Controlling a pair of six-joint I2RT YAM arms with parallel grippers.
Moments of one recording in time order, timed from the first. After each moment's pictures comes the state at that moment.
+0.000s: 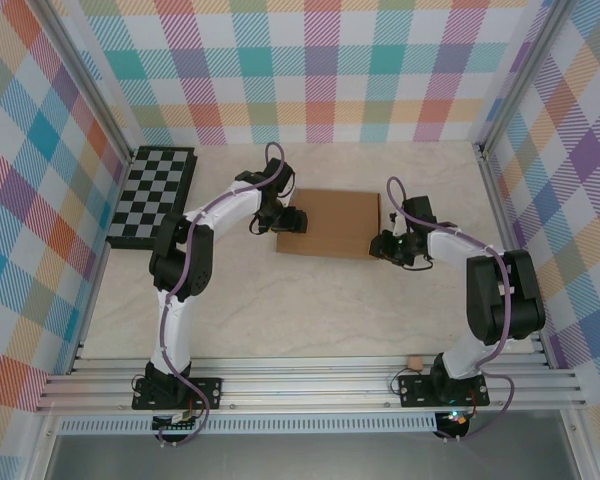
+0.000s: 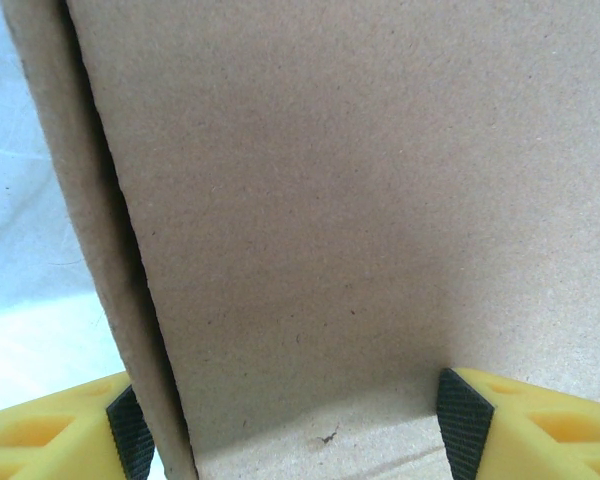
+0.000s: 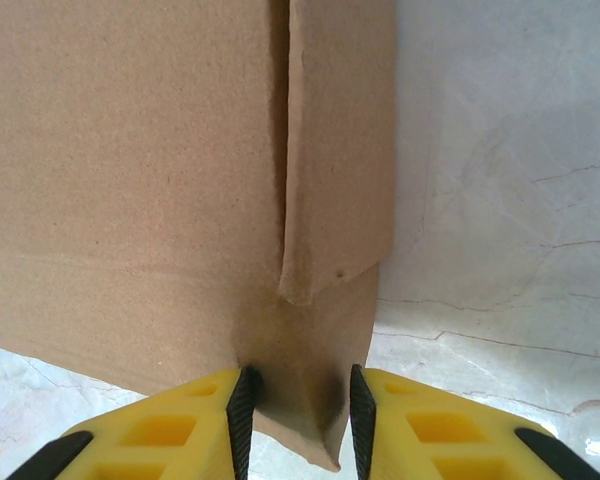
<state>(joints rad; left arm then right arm) -0.46 2.16 1.76 -0.87 0.17 -0.31 0.18 1.63 0.91 -0.40 -0.39 0.43</state>
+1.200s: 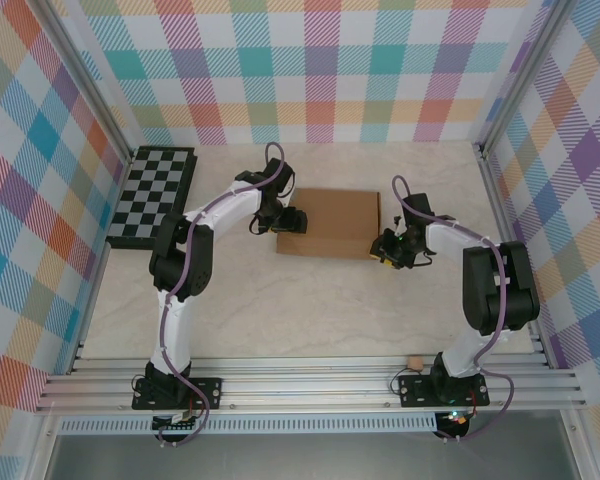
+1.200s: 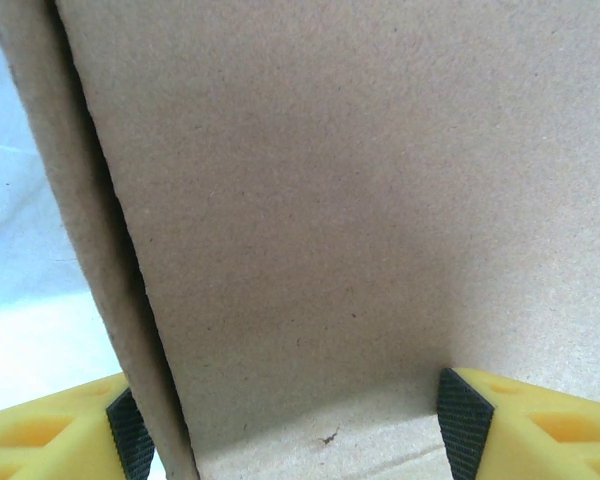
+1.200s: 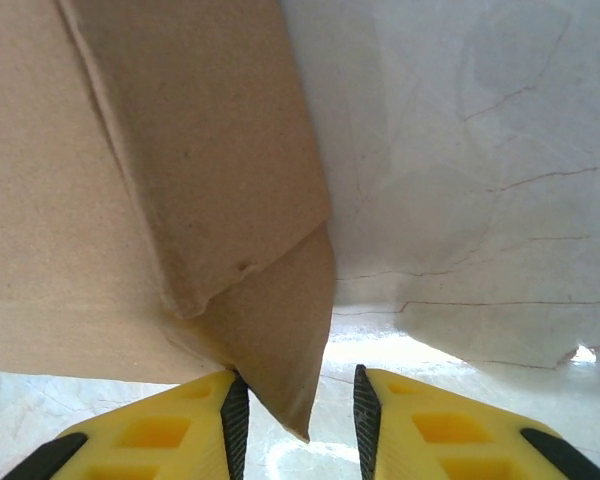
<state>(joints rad) -0.46 2.16 1.76 -0.87 0.17 -0.31 0.16 1.71 0.98 -0.52 -0.38 0.59</state>
